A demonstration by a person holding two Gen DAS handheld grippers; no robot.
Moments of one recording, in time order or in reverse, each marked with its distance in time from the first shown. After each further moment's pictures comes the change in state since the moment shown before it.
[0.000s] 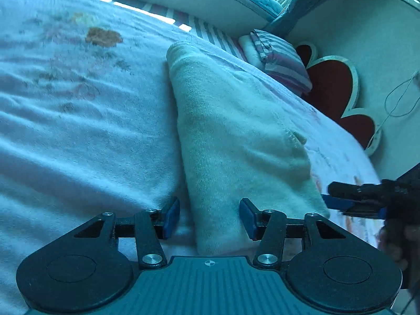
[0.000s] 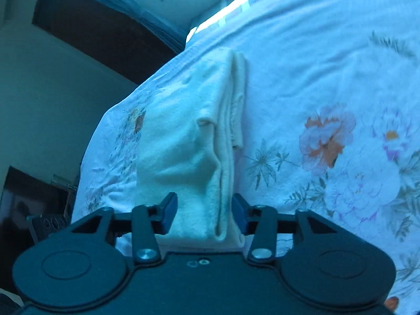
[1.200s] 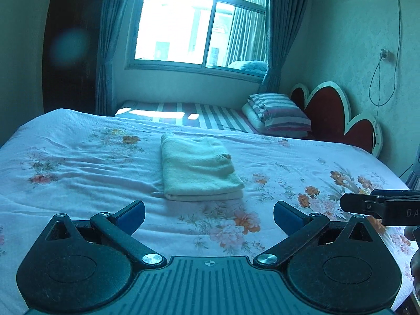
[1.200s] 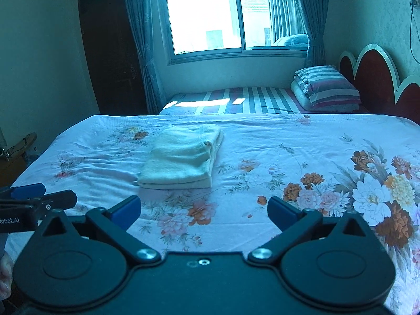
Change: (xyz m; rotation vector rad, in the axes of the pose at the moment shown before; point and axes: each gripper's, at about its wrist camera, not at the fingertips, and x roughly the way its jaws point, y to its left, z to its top) left arm -0.272 -0.155 -0.182 0.245 -0.399 0.236; right arm -0.199 0.141 -0.217 -0.436 -0.412 -0.405
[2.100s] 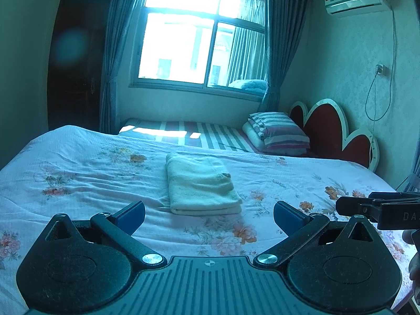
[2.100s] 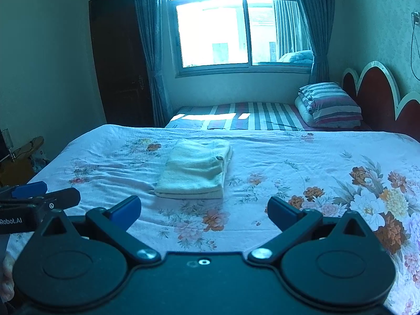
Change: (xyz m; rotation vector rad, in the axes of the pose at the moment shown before) left arm -0.047 0.000 0.004 -0.002 -0.085 0.010; right arm -0.036 0.029 0.004 -0.033 -0.065 0.004
